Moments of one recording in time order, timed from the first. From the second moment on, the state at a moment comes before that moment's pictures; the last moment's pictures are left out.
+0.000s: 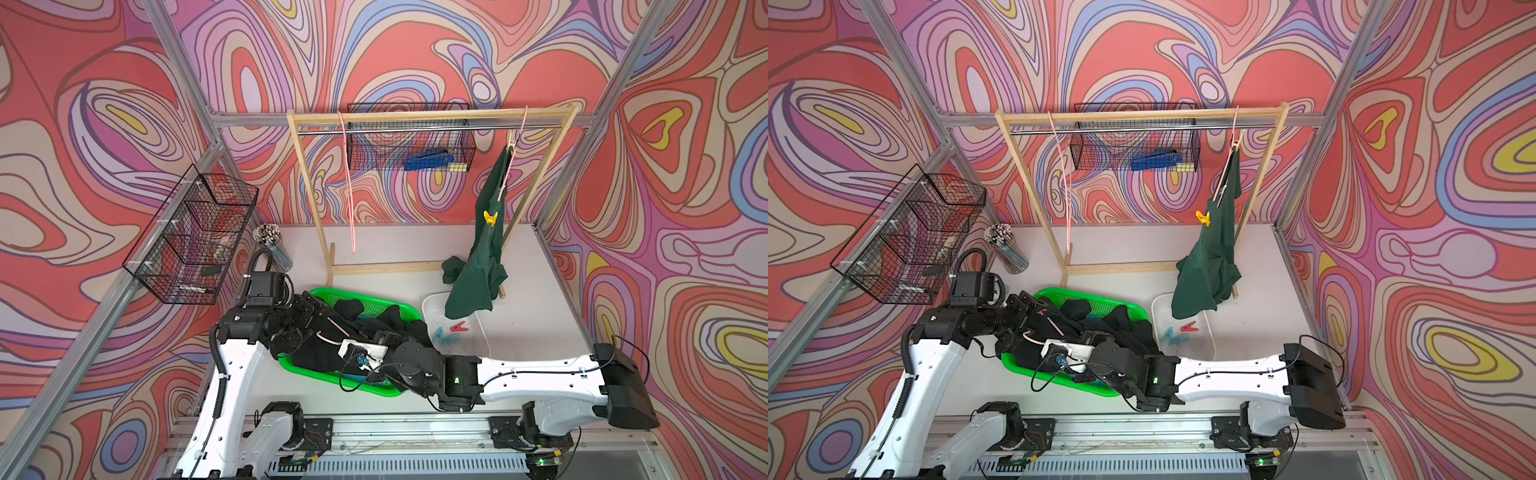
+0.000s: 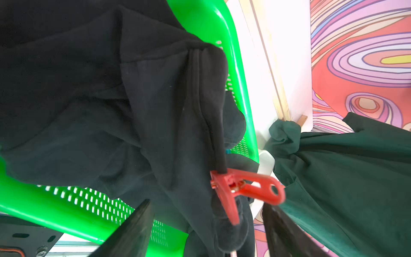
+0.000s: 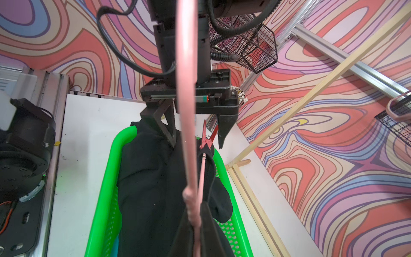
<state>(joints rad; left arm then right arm) 0.00 0.96 1.03 -1.10 0.37 -1.04 1.40 1.44 1.02 0.19 0.42 -0.45</state>
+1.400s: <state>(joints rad) 0.14 1.00 1.03 -1.06 0.47 -0.96 1.42 1.44 1.01 0.19 0.44 -0.45</state>
